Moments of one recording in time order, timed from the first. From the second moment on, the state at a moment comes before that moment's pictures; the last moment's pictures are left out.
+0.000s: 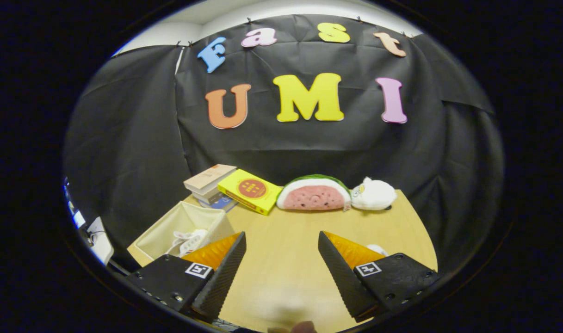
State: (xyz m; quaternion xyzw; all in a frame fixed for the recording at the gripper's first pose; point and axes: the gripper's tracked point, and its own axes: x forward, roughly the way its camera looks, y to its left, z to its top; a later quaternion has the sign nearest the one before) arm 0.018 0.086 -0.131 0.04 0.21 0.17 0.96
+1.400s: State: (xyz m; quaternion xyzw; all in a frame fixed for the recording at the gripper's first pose) arm 0.098 -0.102 -0.381 0.01 0.41 0.13 0.90
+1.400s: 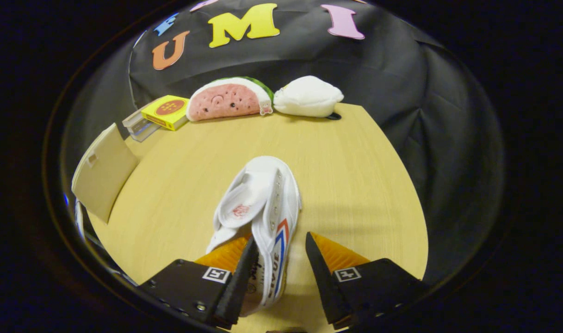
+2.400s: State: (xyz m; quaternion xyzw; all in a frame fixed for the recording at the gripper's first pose) arm 0.080 -0.096 -0.363 0.15 0.48 0.04 0.86
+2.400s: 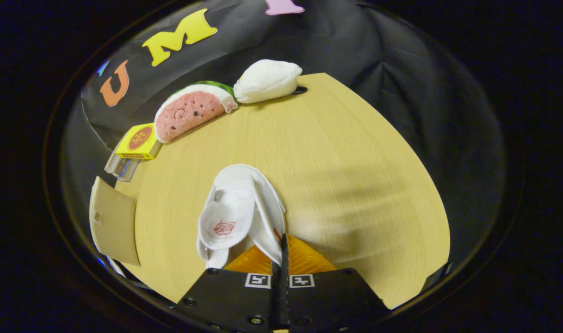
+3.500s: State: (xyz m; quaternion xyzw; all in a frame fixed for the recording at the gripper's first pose) arm 0.001 0.200 -0.125 0.20 0.37 0.05 0.91
